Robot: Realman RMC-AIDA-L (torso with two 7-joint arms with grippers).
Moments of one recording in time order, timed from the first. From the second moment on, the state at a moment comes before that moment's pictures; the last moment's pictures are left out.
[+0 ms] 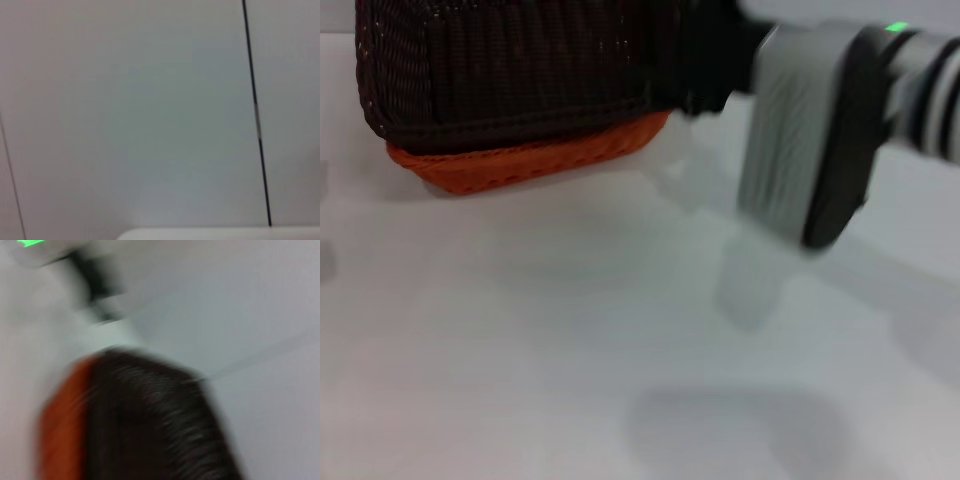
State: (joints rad) left arm -0.37 -2.07 1.42 0.21 -0.33 0.91 0.07; right arm 0.26 2.08 -1.84 -1.72 -2.22 -0.56 1.58
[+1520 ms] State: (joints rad) left arm -0.30 -2.06 1.38 0.21 -0.33 1.03 0.02; right arm 0.23 2.08 -1.64 -0.38 0.41 -1.64 0.44
